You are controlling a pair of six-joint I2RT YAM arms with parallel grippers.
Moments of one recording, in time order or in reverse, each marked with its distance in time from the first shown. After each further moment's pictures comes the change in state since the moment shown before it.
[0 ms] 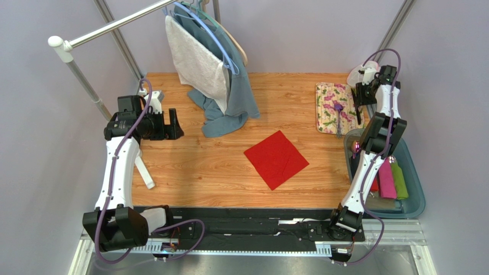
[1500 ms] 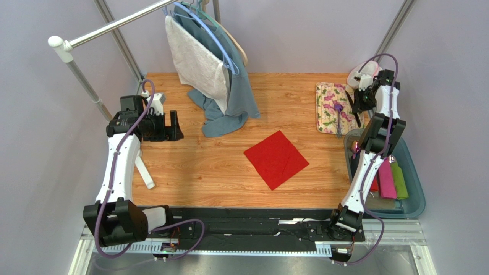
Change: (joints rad) left arm 0.000 0.038 -0.010 -0.013 -0.025 0.022; right arm 0.000 0.046 0.042 -0.174 -0.068 -0.063
